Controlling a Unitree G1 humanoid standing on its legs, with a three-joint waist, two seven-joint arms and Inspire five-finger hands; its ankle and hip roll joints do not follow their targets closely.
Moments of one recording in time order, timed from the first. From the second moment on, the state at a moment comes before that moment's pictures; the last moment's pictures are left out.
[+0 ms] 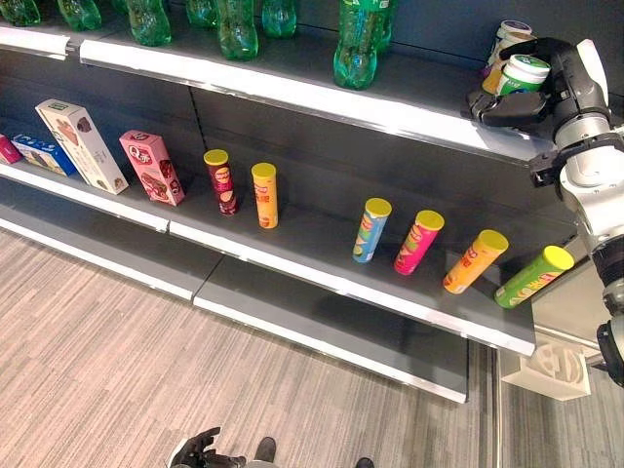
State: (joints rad) left arm 0.14 0.33 -0.16 0.96 -0.23 -0.04 0.01; right arm -1.16 -0.90 0.53 0.82 0.33 -0.08 -0.15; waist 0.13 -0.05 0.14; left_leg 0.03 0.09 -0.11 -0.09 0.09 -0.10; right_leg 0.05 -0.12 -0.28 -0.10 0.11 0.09
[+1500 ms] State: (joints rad) left arm 0.13 0.39 -0.02 0.92 -0.16 -0.04 0.03; right arm -0.13 -0.79 -0.33 -0.21 0.40 -0.26 -0.28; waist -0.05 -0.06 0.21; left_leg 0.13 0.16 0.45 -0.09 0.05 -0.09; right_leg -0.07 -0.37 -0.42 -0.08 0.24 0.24
